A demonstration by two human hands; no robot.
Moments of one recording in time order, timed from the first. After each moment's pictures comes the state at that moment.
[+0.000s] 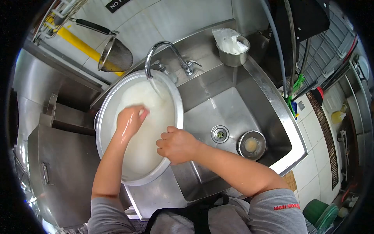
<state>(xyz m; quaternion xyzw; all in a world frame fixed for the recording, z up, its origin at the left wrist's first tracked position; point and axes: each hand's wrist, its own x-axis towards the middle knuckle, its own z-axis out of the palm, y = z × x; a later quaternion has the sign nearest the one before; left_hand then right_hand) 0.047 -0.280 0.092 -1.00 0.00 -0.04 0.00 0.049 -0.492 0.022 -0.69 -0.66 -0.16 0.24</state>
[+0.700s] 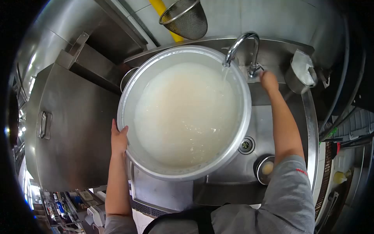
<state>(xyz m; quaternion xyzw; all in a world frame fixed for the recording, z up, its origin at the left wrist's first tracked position) -0.161 -0.137 0.022 -0.72 -0.50 -0.28 -0.39 0.369 -0.463 -0.109 -0.96 -0.20 0.02 0.22</state>
